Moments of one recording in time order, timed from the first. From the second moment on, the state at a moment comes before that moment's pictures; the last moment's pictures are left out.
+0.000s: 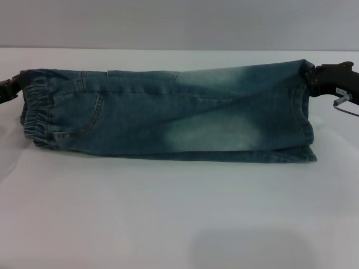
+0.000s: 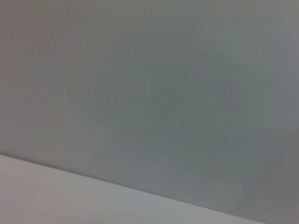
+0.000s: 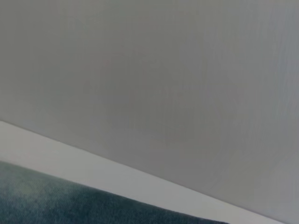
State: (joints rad) left arm -0.45 -2.05 0.43 0.67 1.89 1.18 -1.71; right arm 0.59 2.07 -0.86 -0.53 -1.68 -0.72 1.22
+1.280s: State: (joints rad) left arm -0.47 -2.06 0.50 0.66 1.87 1.06 -1.70; right arm 0.61 2.08 -0.93 -0.51 -1.68 -0.64 1.22
